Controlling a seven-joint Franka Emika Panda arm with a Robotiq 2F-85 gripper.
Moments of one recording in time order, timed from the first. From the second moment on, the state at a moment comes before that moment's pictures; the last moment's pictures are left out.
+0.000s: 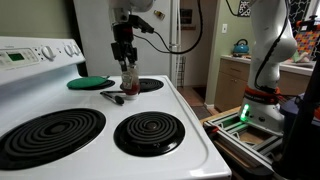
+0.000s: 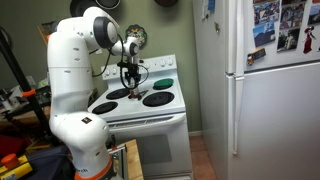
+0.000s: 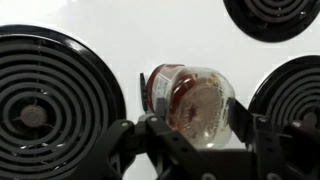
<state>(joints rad) 0.68 0.25 0.47 -1.78 0.08 1.91 0.31</state>
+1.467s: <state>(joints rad) 0.91 0.43 0.37 -1.51 -0.16 1.69 0.41</state>
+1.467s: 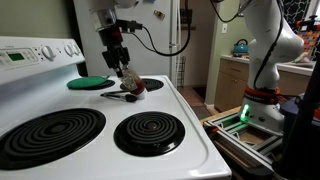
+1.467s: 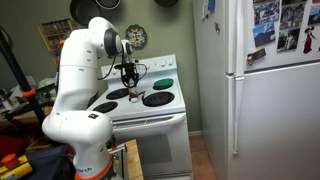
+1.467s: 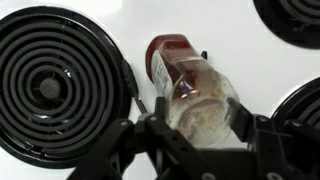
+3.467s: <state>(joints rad) 0.90 0.38 0.27 -1.58 -0.10 1.81 0.30</state>
